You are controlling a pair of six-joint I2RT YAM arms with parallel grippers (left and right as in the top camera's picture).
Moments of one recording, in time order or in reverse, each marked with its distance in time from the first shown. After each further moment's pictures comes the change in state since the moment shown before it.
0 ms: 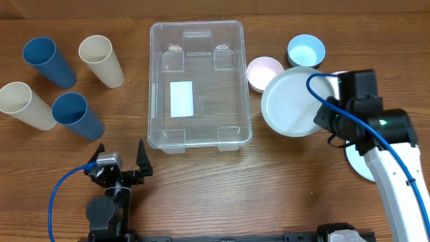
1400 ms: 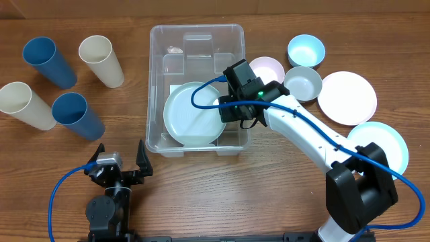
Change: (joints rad) left arm 0.000 0.000 0.000 0.000 0.000 0.000; right arm 0.464 0.576 0.108 0.420 -0.251 -0.229
